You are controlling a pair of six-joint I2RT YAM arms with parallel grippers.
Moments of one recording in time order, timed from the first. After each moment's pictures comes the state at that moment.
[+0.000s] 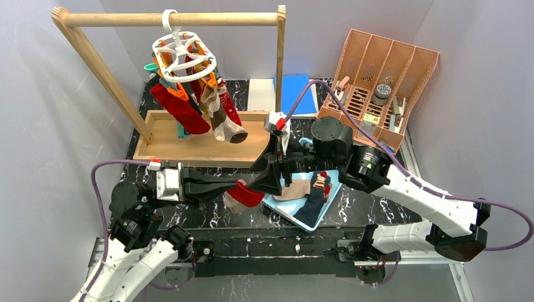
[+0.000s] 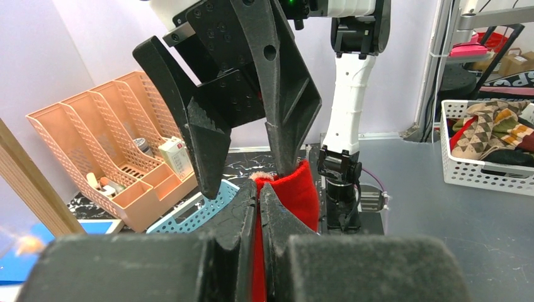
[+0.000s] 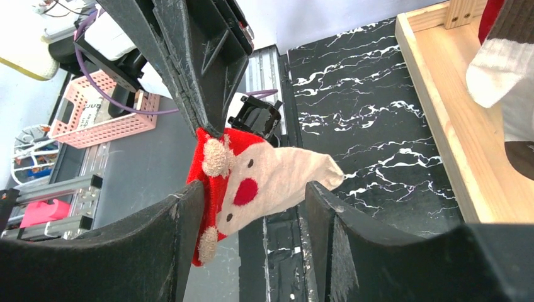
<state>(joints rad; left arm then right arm) -0.59 0.42 0.78 0.05 0.82 -0.15 1.15 1.18 1.40 -0.40 -0.45 0.23</state>
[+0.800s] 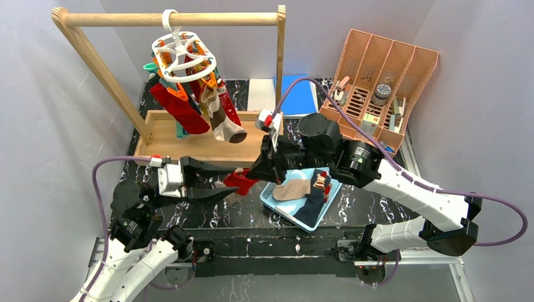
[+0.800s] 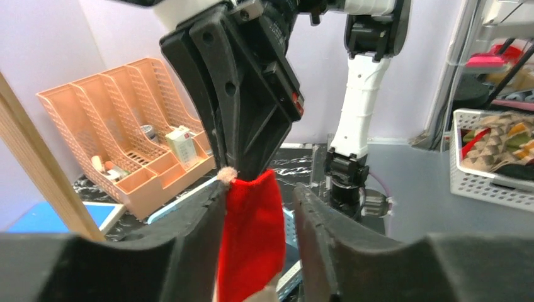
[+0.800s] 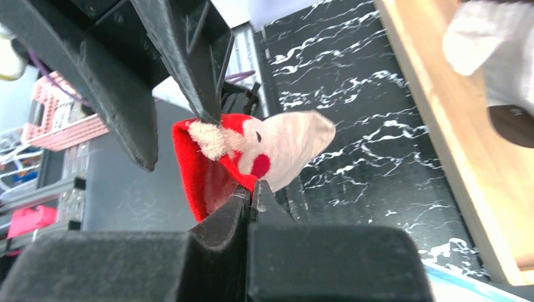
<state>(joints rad) -0.59 0.42 0.77 0.02 0.77 -0.15 1.15 1.26 1.47 -0.51 -0.40 0.24</state>
